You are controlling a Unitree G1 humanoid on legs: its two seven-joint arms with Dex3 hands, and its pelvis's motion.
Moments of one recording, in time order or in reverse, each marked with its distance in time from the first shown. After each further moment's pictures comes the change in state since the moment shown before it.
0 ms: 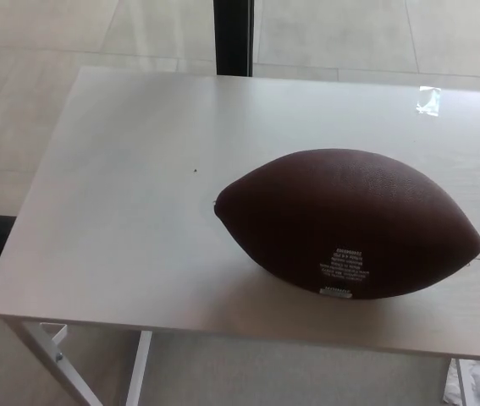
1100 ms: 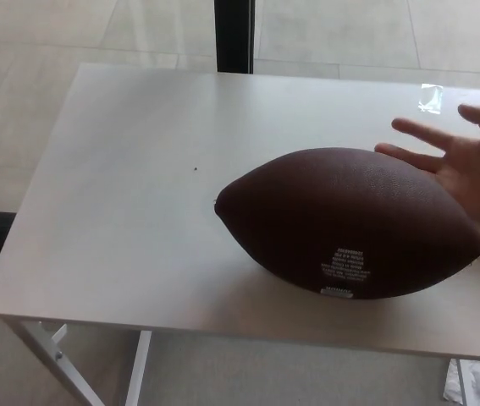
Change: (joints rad) left_arm -0.327 0.072 0.325 -0.376 -0.211 0.011 -0.054; right_arm -0.201 -0.007 -0.375 -0.670 0.336 0.081 -0.001
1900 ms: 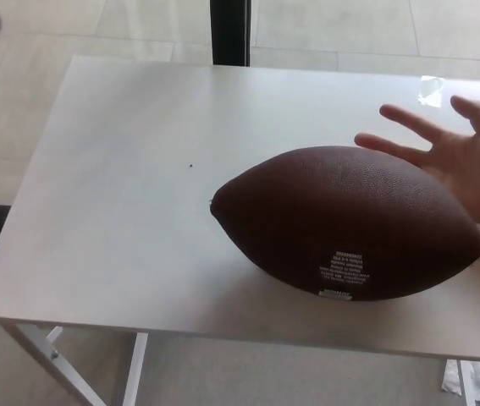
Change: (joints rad) left_arm -0.354 -0.334 -0.580 -0.652 0.060 0.207 0.136; right_arm -0.141 0.249 0.571 -0.429 -0.030 0.178 -0.076
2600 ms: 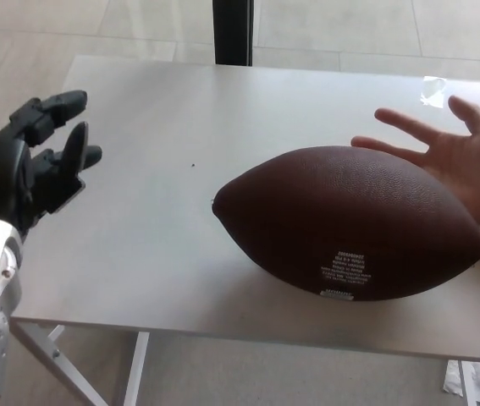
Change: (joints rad) left_arm 0.172 -0.051 -0.162 -0.009 0.118 0.120 0.047; right_arm 0.098 0.038 0.146 0.098 -0.123 0.132 -0.051
